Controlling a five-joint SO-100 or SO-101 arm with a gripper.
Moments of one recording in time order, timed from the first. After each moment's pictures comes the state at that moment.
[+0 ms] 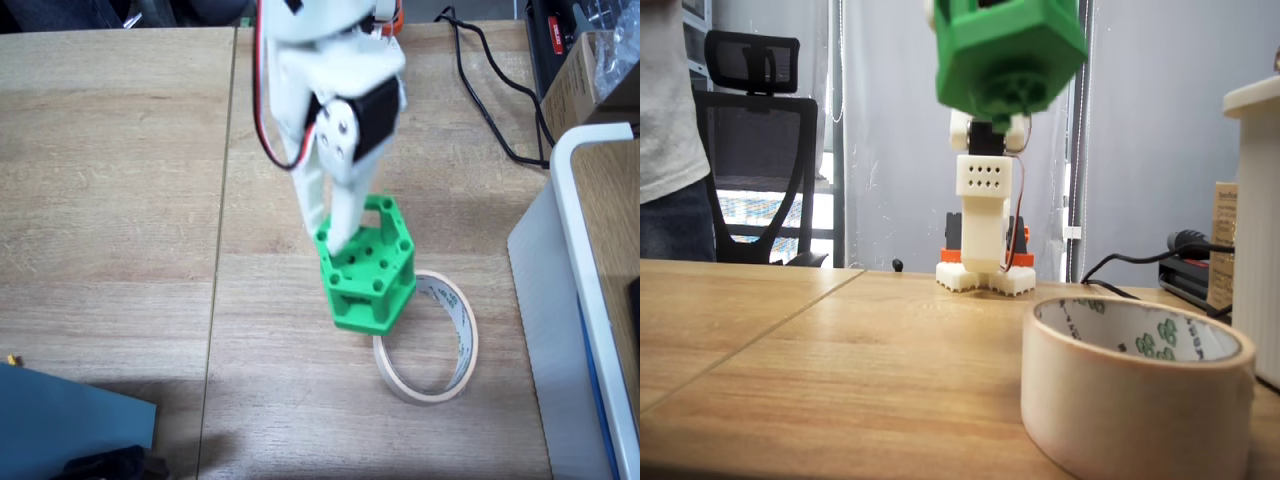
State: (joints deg) arm -5.9 114.3 92.9 79.8 -58.0
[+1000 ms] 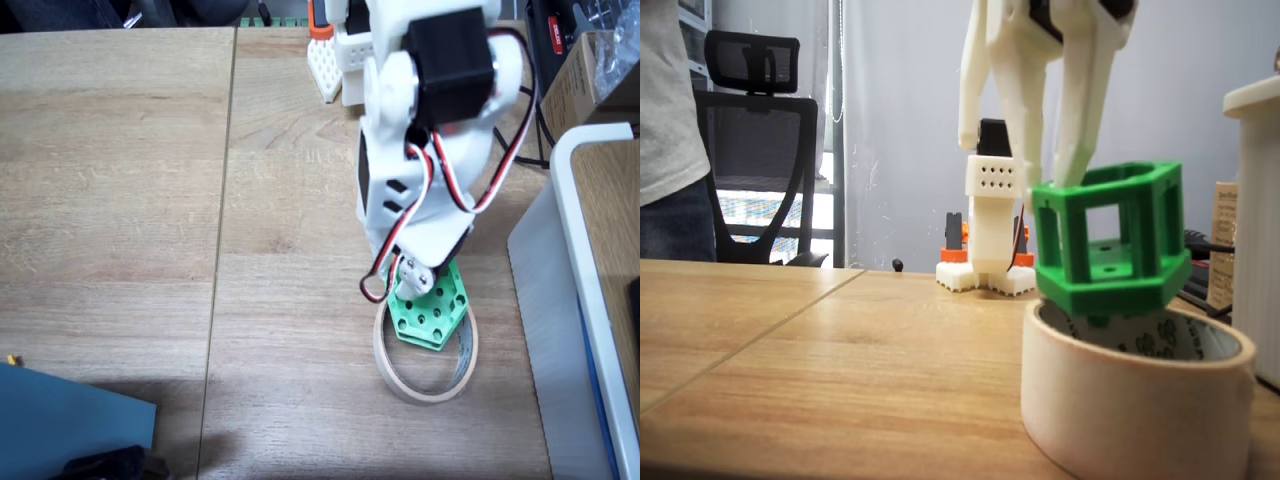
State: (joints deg) arm -18.4 93.5 91.8 79.5 -46.8
